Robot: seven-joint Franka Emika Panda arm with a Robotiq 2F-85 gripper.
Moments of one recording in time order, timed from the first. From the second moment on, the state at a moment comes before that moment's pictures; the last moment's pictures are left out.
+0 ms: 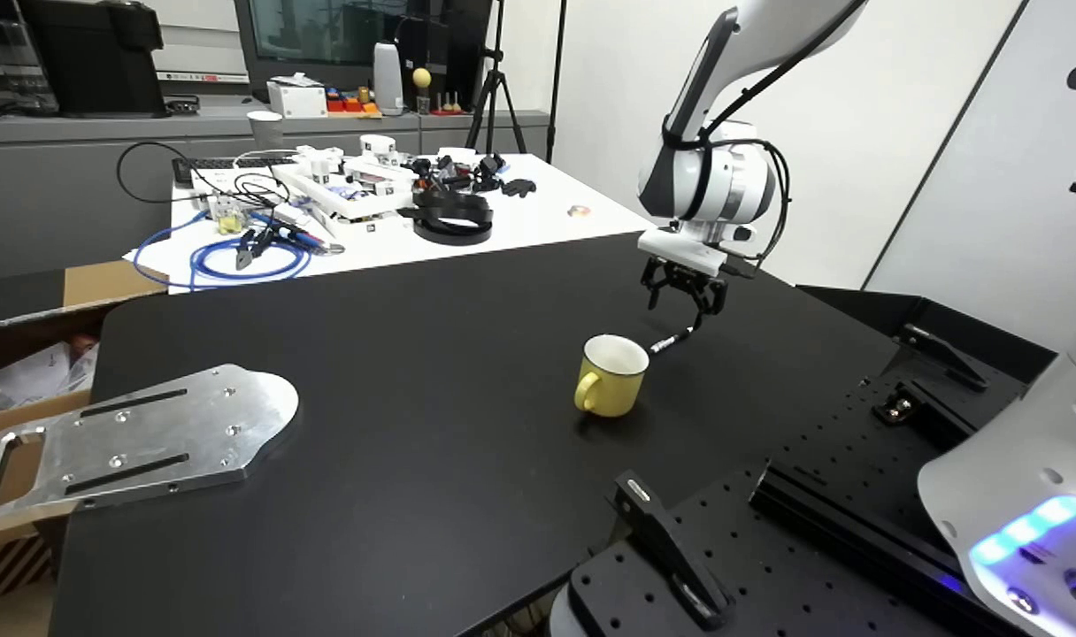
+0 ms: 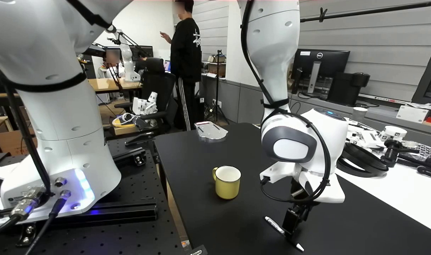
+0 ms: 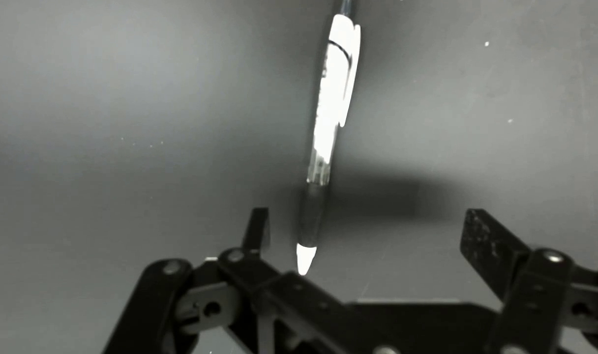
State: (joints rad) arm -0.21 0.91 -0.15 -2.01 0.40 2.88 0.60
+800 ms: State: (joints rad) arm -0.19 0.92 -0.16 -2.02 0.40 2.89 0.59
